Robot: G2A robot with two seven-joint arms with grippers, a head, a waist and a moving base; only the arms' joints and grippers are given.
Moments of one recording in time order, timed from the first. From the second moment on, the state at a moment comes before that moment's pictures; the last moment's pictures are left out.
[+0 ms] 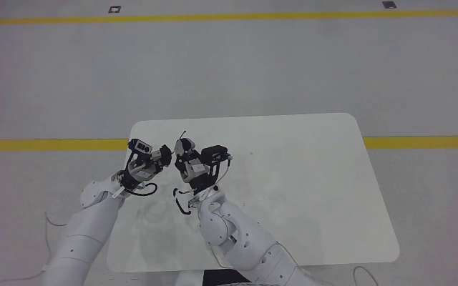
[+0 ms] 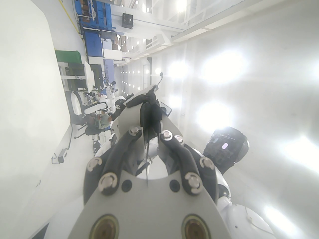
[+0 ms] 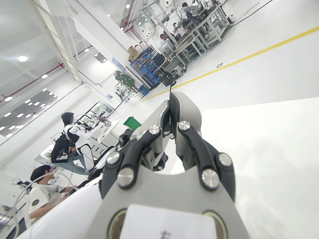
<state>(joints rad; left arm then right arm) 1.32 -1.07 -1.35 -1.12 -1.05 -0.34 -1.34 -1.34 -1.70 0.74 -1.34 -0.88 0.03 -0.42</state>
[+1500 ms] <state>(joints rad) 1.32 -1.07 -1.35 -1.12 -1.05 -0.34 -1.34 -1.33 -1.71 0.72 -1.32 -0.77 0.03 -0.49</state>
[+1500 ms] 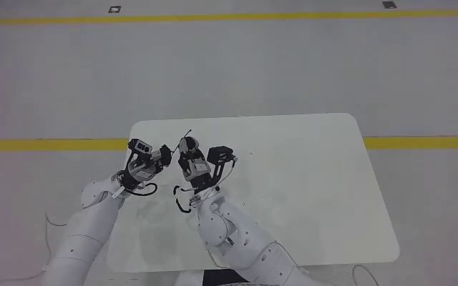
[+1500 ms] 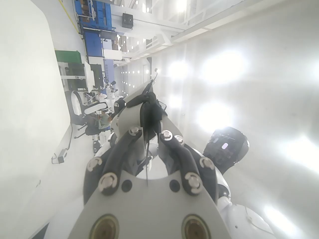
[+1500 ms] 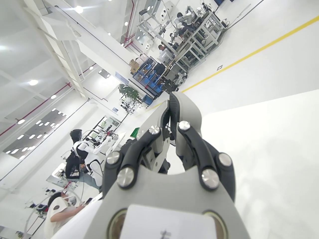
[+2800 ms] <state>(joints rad) 1.33 -1.07 -1.34 -1.14 -1.05 -0.33 -1.33 -1.47 -1.65 0.84 -1.45 -0.94 -0.05 -0.51</state>
